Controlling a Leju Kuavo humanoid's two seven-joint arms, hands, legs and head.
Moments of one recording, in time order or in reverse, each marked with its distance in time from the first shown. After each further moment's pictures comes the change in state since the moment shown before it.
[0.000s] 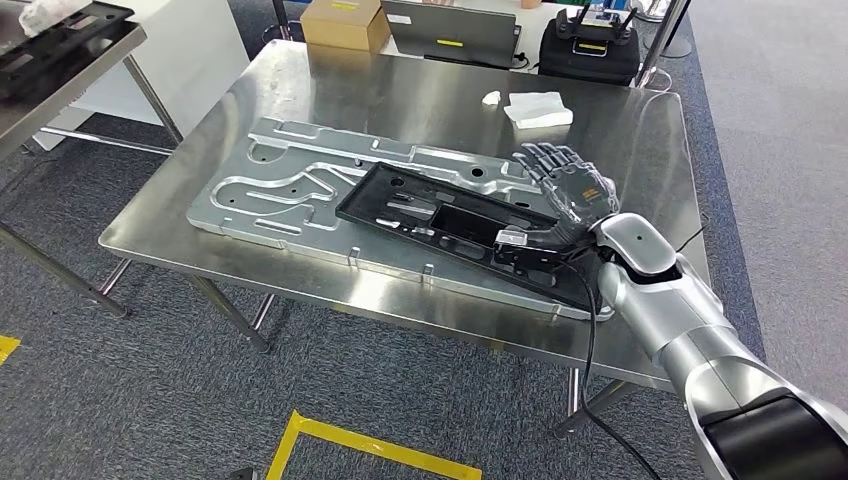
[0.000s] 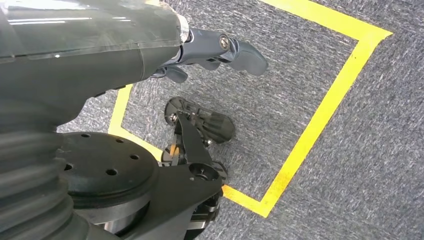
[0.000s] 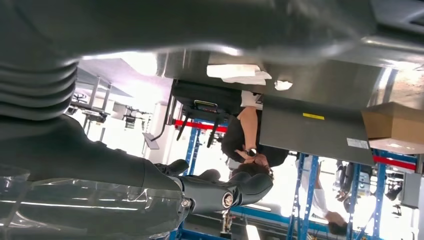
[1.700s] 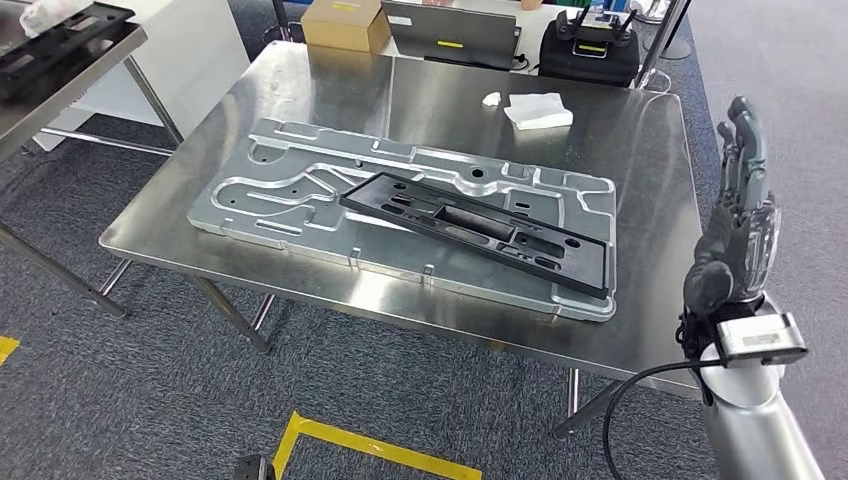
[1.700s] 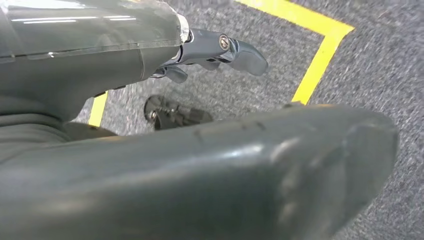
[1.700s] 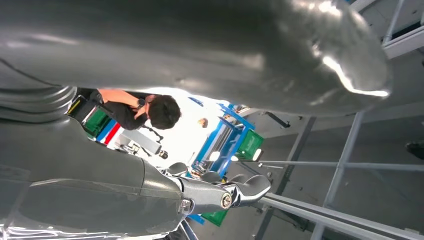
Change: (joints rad) left arm -0.038 -0.016 -0.023 0.000 -0.010 0.023 -0.055; right arm 0.571 -0.224 -0.411 -1.143 -0.879 0.081 -0.313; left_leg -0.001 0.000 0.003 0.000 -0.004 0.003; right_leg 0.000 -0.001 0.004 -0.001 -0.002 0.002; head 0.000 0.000
